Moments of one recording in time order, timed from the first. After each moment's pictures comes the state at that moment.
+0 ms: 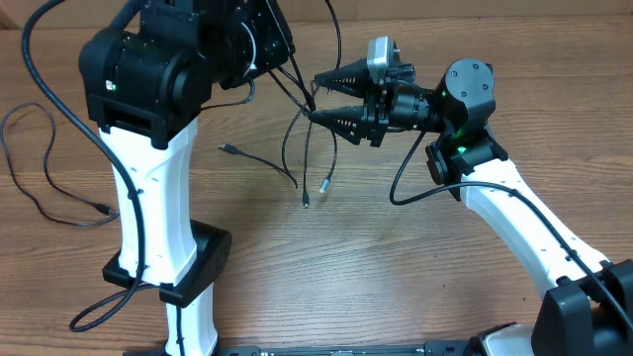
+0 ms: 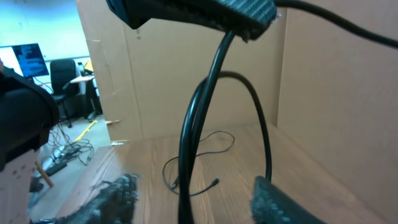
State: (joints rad) left arm -0.36 2.11 3.11 -1.69 0.20 -0.76; right arm 0.34 1.58 1.13 0.60 -1.07 0.20
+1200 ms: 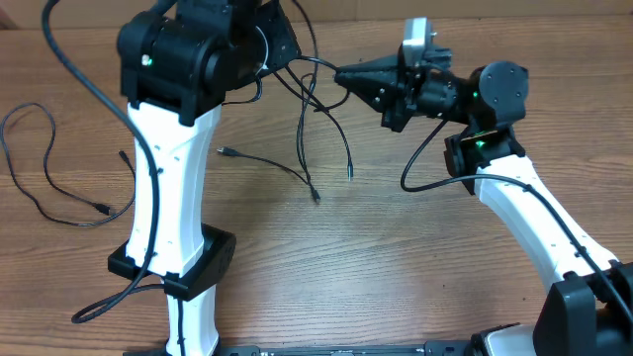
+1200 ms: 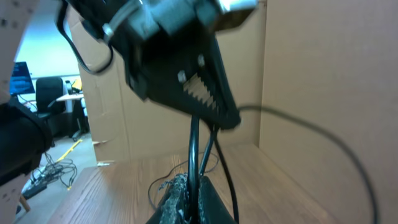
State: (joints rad) left arm -0.39 2.11 2.97 -1.69 -0.01 -0.75; right arm 0.24 1.58 1.13 0.83 -1.09 0.38
